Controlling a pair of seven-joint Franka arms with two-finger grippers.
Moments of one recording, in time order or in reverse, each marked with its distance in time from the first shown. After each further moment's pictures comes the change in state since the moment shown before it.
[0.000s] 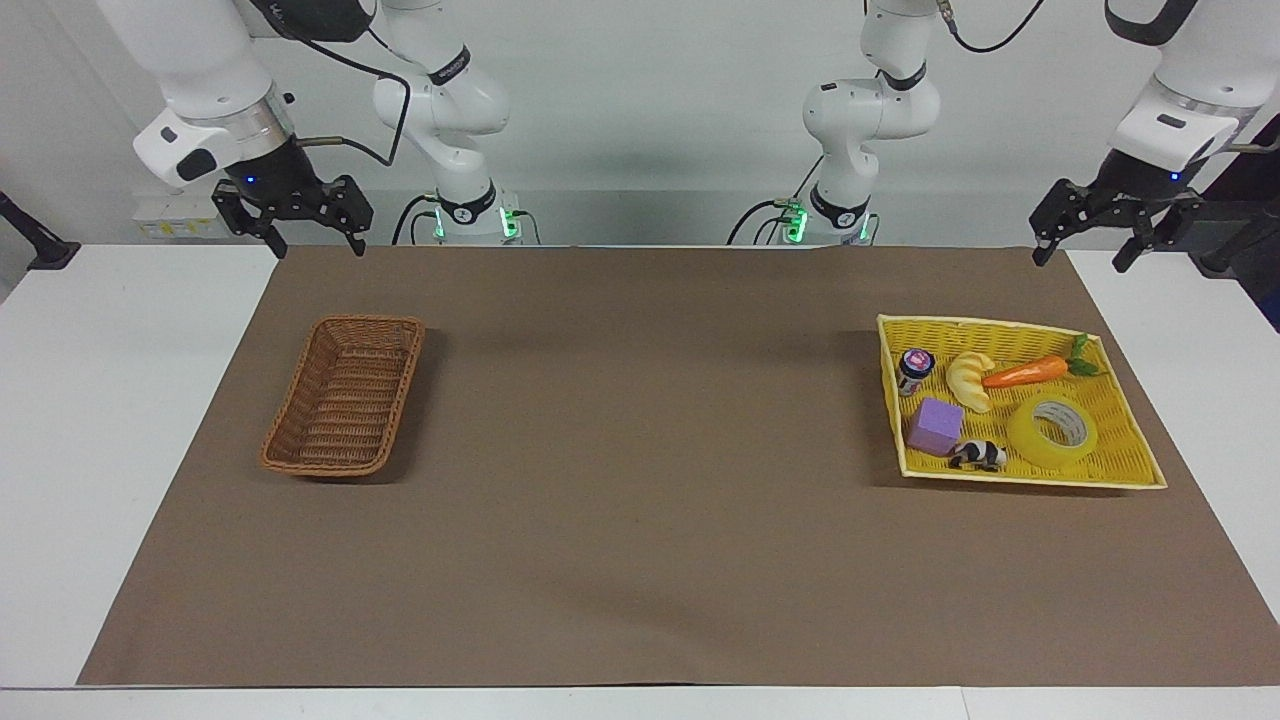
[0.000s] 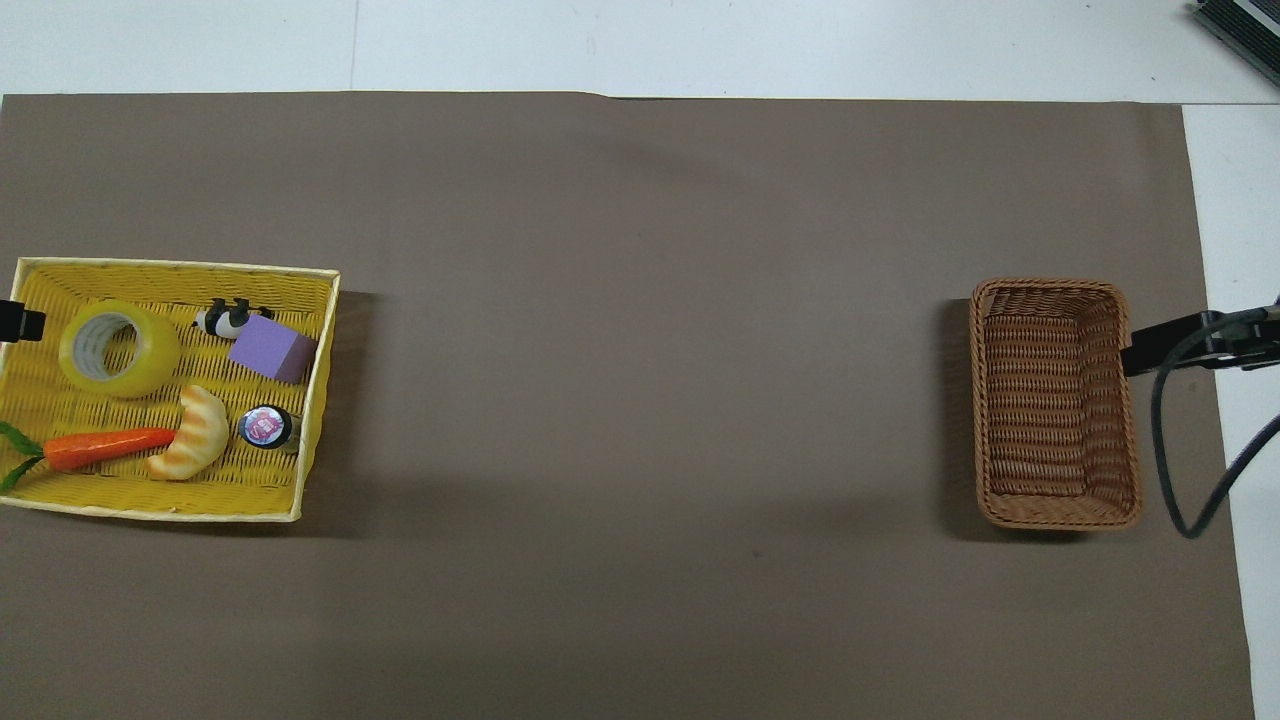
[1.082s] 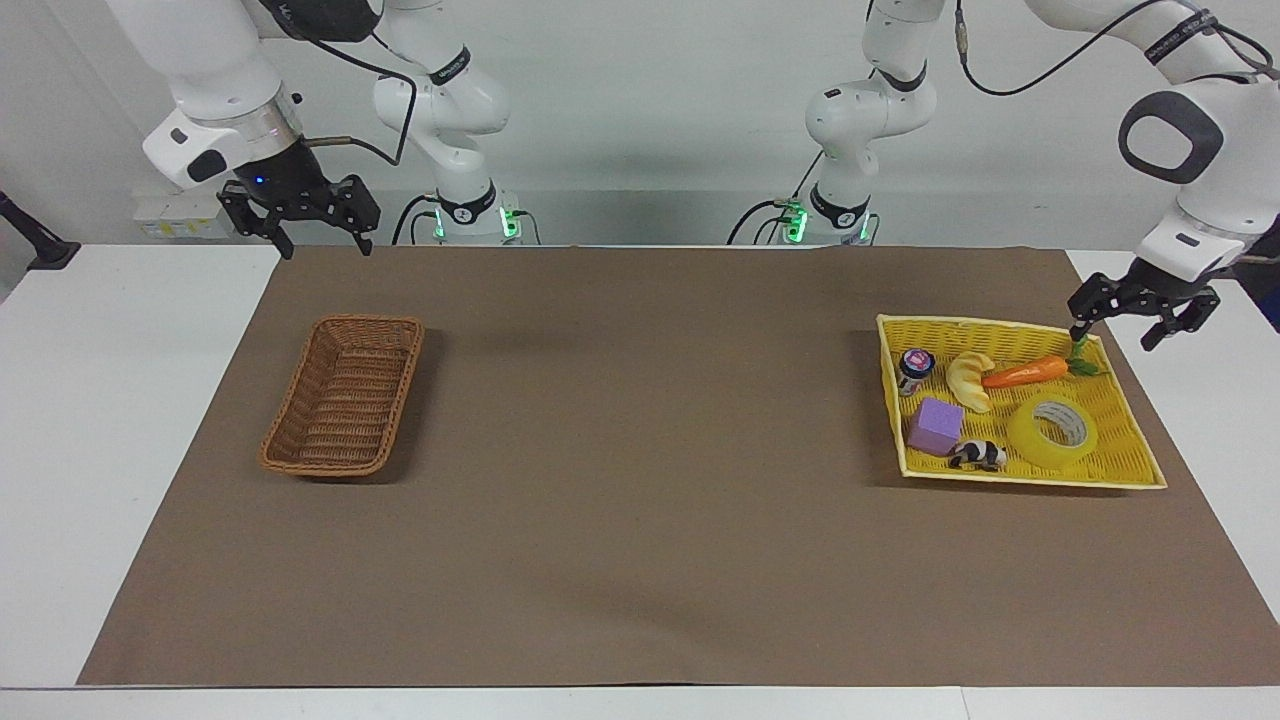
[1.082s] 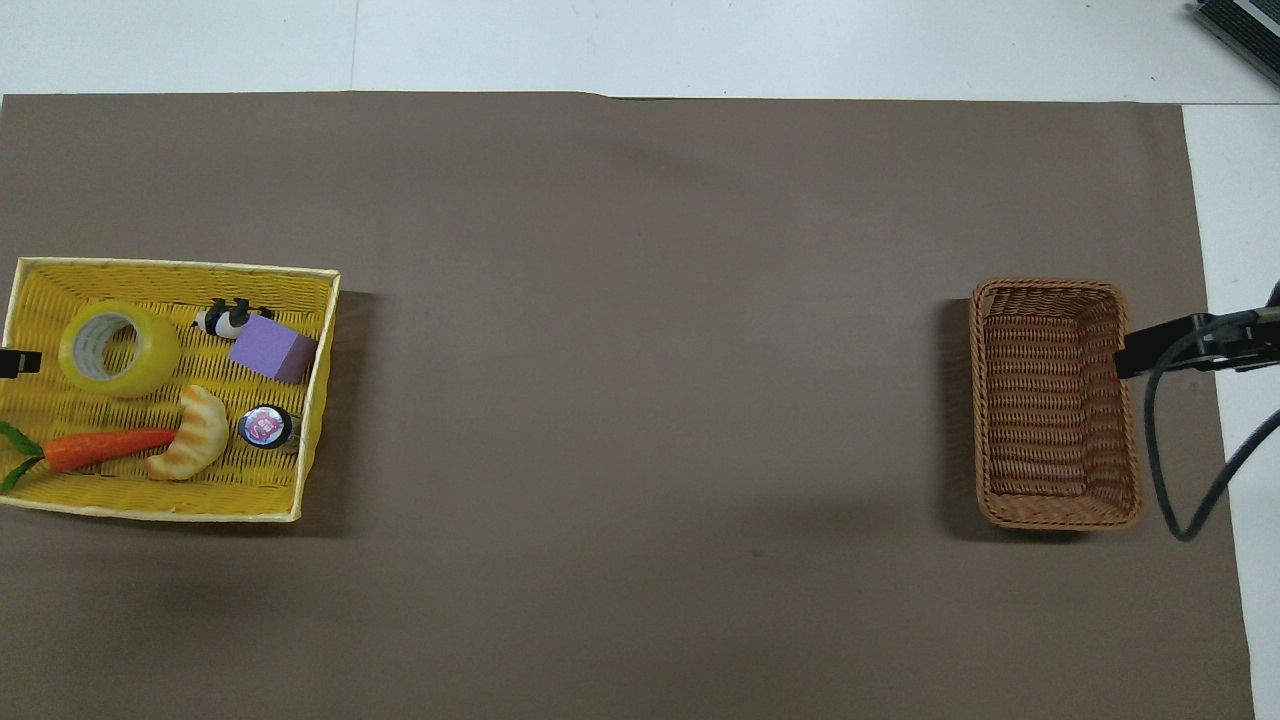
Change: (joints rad) left arm 0.316 0.215 0.002 -0.267 -0.170 0.453 0.421; right arm 0.001 0.000 0.002 -0.002 0.000 -0.004 0.000
